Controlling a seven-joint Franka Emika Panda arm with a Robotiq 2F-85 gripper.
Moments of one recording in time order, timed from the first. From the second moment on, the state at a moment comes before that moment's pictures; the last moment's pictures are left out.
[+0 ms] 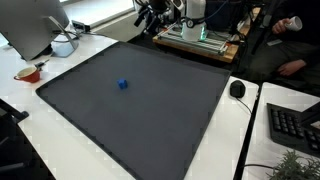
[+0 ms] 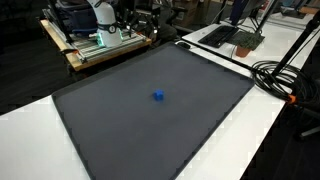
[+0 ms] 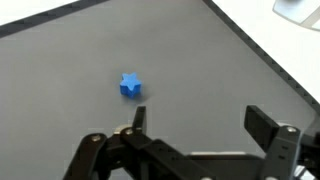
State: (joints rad) arm 0.03 -0.30 -0.02 -2.73 -1.51 2.61 -1.28
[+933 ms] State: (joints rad) arm 0.01 -0.28 -0.06 -2.73 -1.82 2.69 -1.05
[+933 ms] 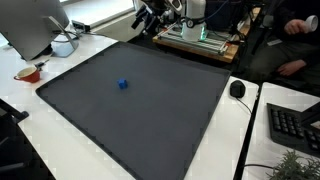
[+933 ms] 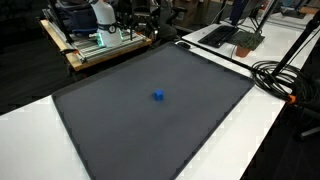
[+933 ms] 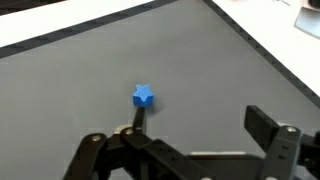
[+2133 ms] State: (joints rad) arm 0.02 0.03 -0.01 -2.63 -2.37 2.60 -0.29
